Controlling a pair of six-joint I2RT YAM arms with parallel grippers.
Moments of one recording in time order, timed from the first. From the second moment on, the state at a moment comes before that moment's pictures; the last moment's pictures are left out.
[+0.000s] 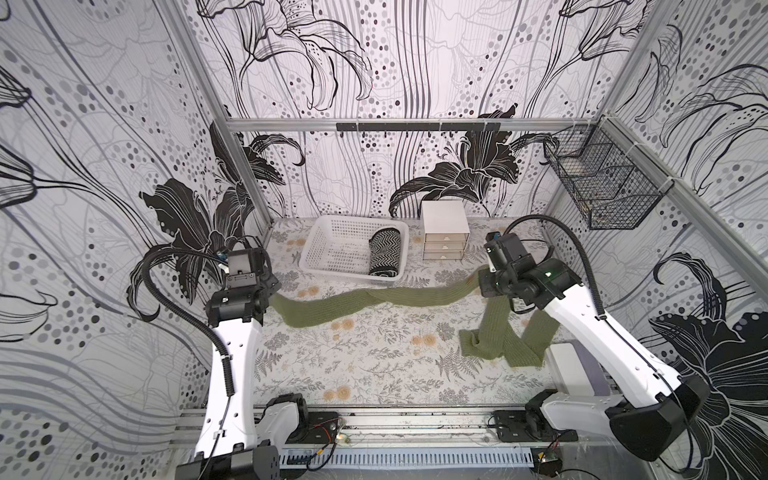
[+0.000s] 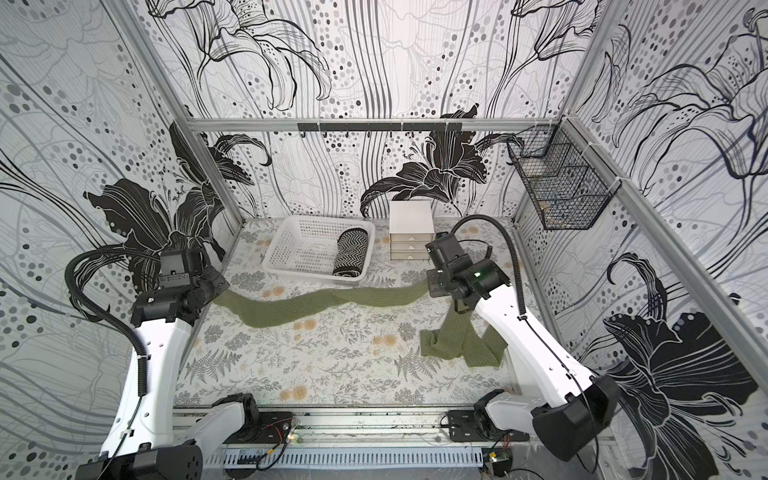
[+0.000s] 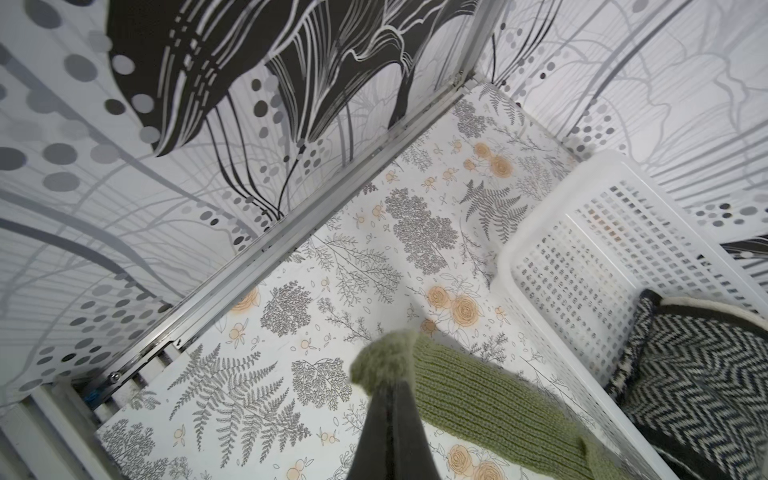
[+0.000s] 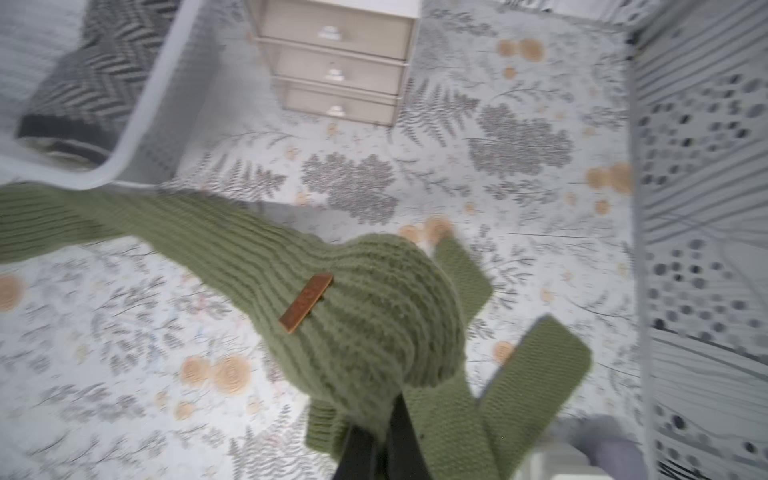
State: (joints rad) left arm 0.22 1.04 1.18 -0.93 -0.25 -0.50; right arm 0.47 1.27 1.38 -1.07 0.32 0.26
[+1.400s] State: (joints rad) left arm 0.23 1.02 1.12 -0.89 -0.02 -0.44; right arm -0.02 1.72 1.51 -0.95 0.02 0.26
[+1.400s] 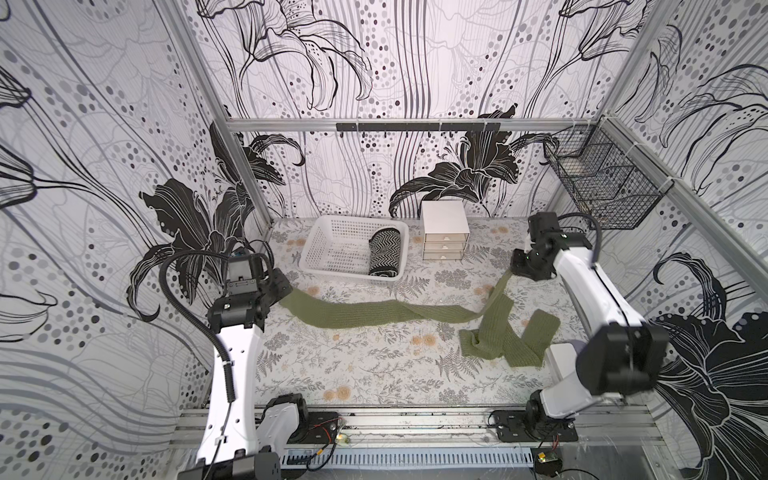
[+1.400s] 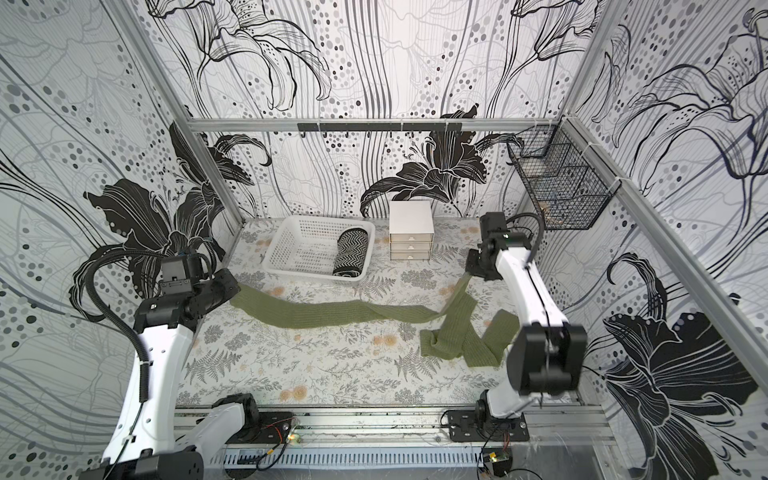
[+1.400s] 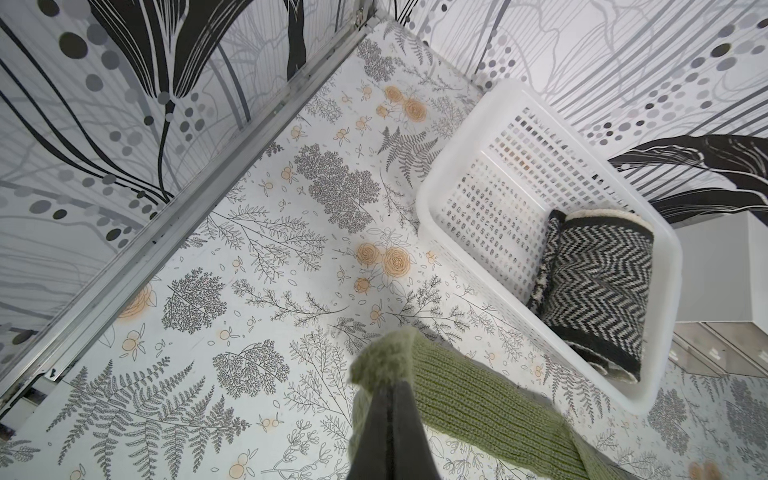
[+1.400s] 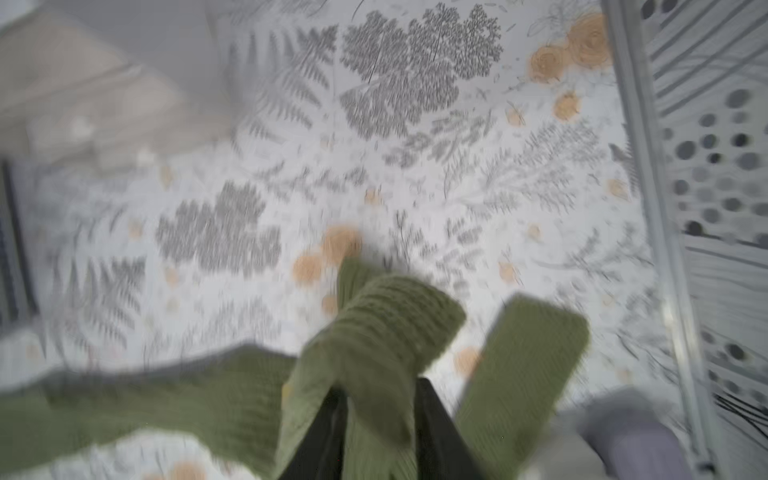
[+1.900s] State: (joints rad) left arm 0.23 1.14 1.09 -0.81 0.05 -0.44; right arm -0.07 1.99 1.57 -0.81 -0.05 0.20
